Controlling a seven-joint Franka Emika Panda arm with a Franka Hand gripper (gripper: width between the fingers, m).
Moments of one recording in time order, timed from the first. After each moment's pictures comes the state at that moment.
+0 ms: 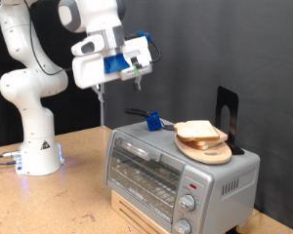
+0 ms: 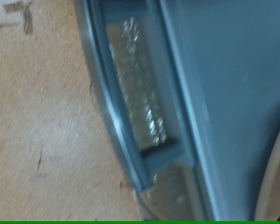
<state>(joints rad) 0.28 -0.40 -0.19 -2.39 0.09 2.20 1.07</state>
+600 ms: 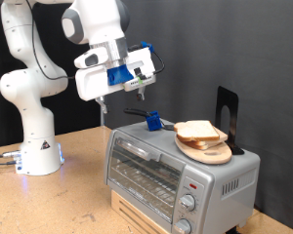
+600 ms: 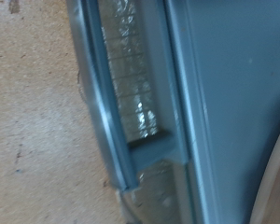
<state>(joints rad) 0.29 -0.36 -0.21 -2.41 0.17 2.25 0.95</state>
